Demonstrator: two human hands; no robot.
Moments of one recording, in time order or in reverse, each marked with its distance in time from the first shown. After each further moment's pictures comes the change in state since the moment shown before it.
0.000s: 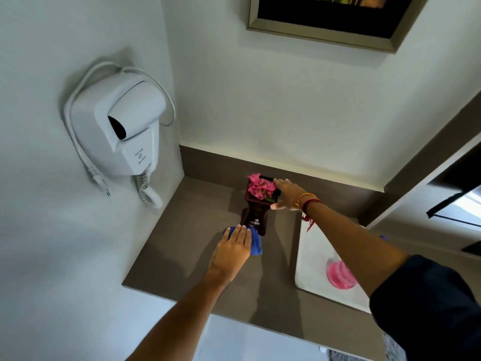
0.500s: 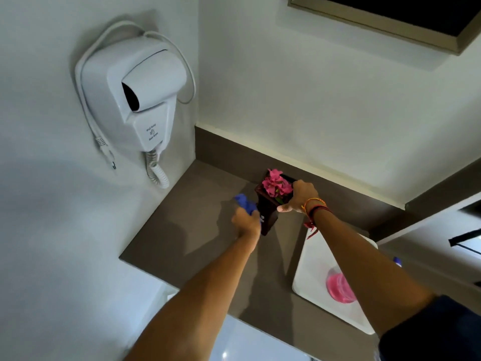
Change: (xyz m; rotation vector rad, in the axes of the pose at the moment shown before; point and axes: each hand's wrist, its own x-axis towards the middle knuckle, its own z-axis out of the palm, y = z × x) left_hand 0.087 0.019 -0.021 -1.280 0.275 -1.148; right_hand 0.007 -0.012 0.004 0.126 0.057 0.229
